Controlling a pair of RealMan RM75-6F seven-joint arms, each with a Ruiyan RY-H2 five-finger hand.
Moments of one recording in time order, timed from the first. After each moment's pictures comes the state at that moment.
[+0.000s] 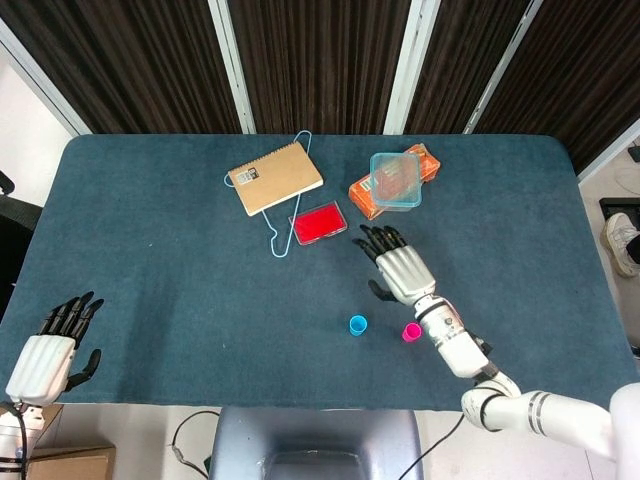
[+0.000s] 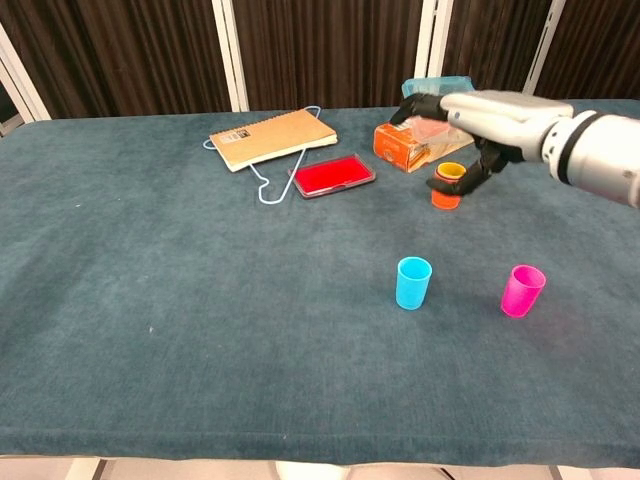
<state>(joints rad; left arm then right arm) -0.16 -1.14 0.00 -1.58 1.55 1.42 0.03 0.73 -1.49 0.17 -1.47 -1.24 0.96 -0.25</state>
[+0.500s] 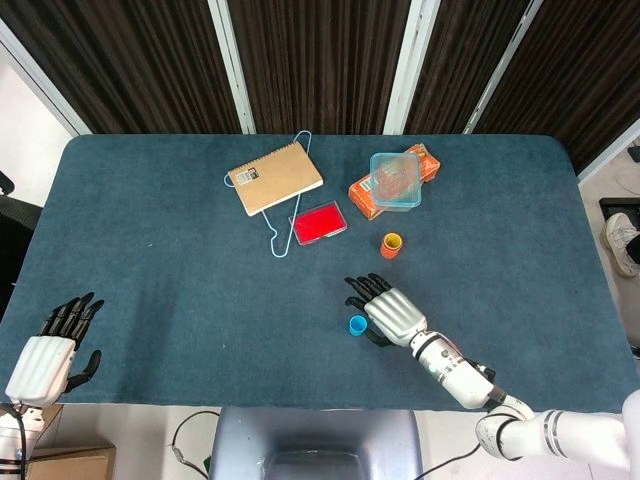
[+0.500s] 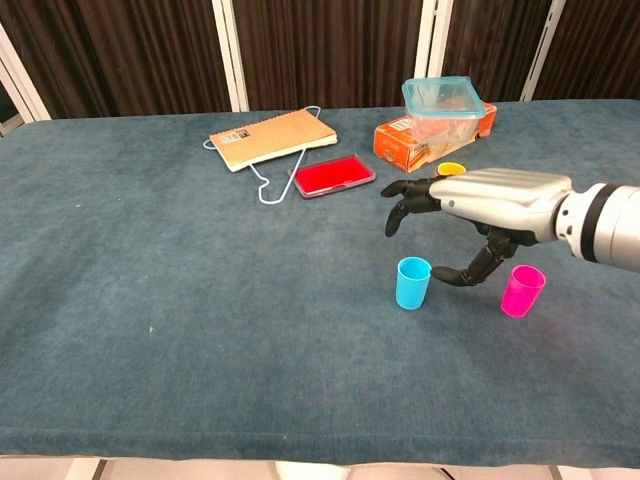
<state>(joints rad) -0.16 -1.13 0.00 -1.58 1.56 1.43 0.03 0.72 -1.46 0.06 -1.55 -1.29 0.87 -0.28</state>
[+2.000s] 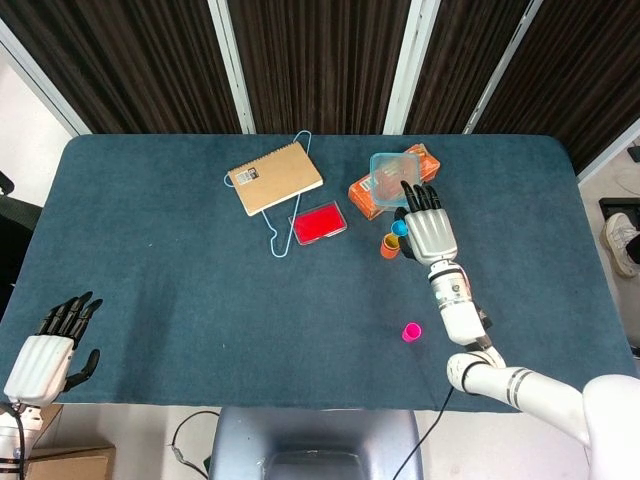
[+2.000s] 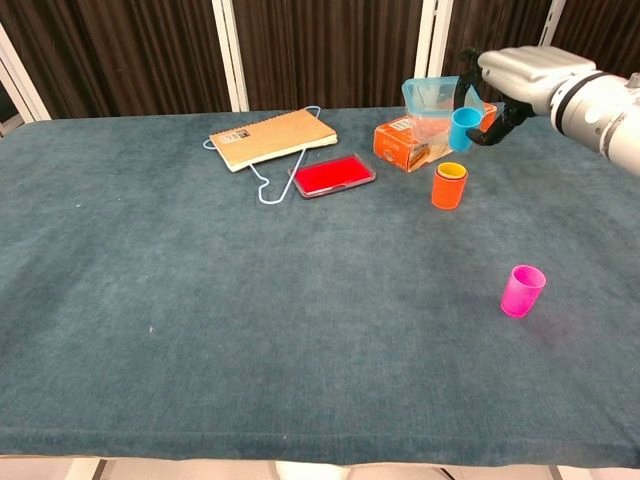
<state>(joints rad) -0.16 -1.13 0.00 -1.58 1.55 1.42 0.02 0.81 -1.62 0.31 -1.16 -0.99 0.98 -0.47</state>
